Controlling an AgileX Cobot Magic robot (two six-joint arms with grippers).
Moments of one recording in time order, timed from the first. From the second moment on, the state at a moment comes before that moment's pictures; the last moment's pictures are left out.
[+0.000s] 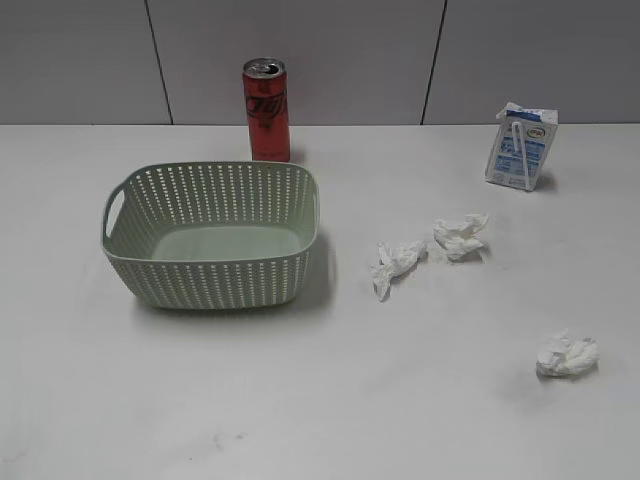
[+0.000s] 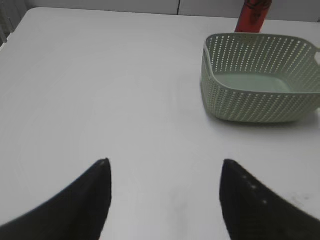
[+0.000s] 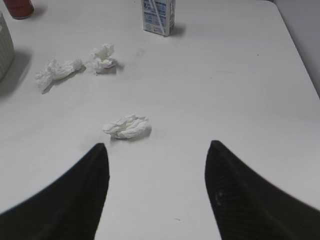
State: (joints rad) left arm -0.02 0.00 -0.49 -0.14 1.08 0.12; right arm 0.17 0.00 -0.50 0.00 1.05 0.09
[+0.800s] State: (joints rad) left arm -0.10 1.05 -0.92 -0.30 0.83 0.19; right arm 0.17 0.00 -0.50 0.00 1.05 0.09
